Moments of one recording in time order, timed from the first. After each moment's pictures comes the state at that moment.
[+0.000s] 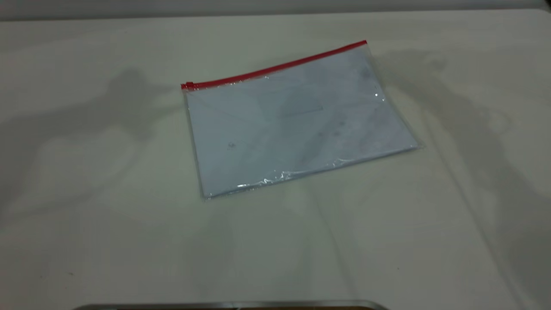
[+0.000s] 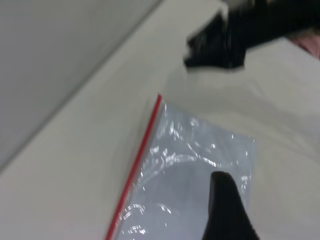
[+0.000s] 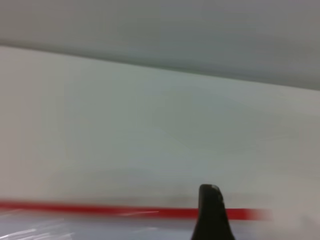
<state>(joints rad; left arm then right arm) 0.00 1.85 -1.90 -0.89 1.17 1.01 0.15 2.28 -1.52 1.55 0.31 -1.48</state>
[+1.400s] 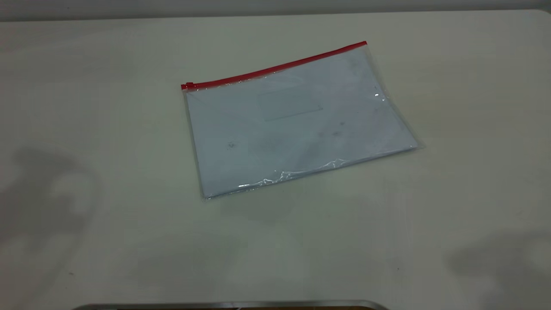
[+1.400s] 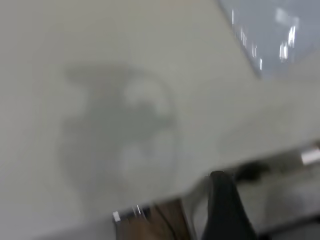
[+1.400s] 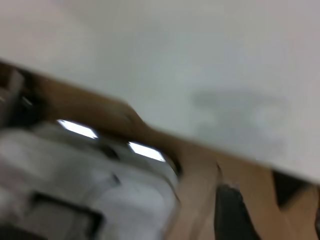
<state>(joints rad) 0.00 1.36 -1.19 -0.21 1.17 0.27 0.39 0.96 -0.86 0.06 1.23 0.06</state>
